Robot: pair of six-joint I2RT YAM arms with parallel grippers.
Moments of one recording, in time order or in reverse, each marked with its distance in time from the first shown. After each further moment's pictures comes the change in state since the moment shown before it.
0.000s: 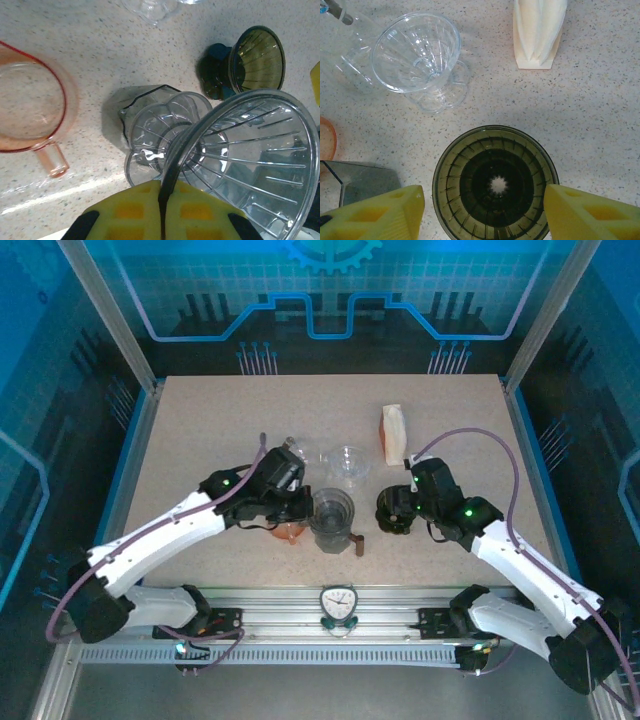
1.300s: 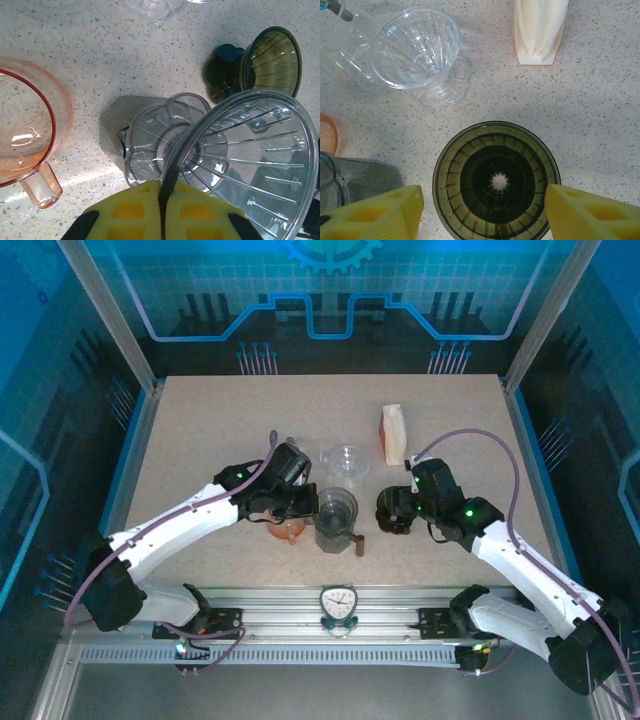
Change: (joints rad) left arm 0.048 0.070 -0.021 0.066 0.042 0.032; right arm -0.006 -0.005 -0.005 -0.005 -0.015 0.003
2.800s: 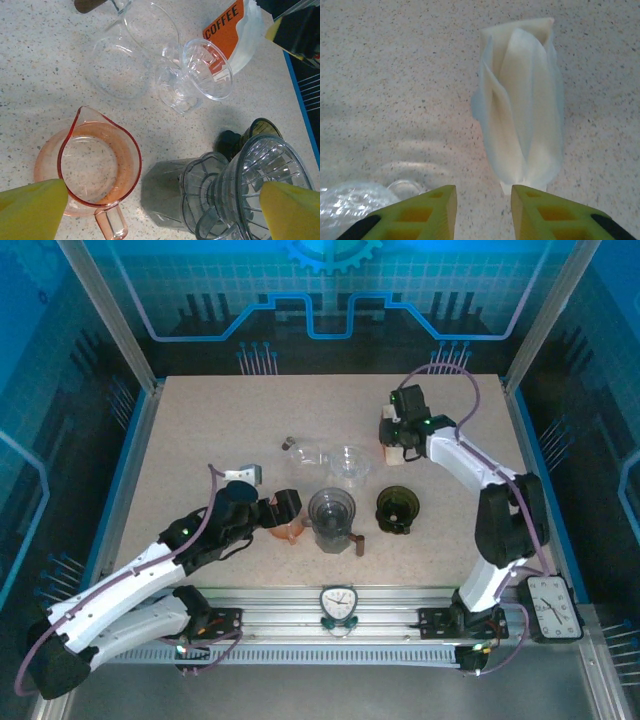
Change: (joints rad) left arm 0.017 -0.502 -0.445 0.325 -0.322 -0.029; right arm -0.208 0.777 0.599 0.113 -0.042 -0.055
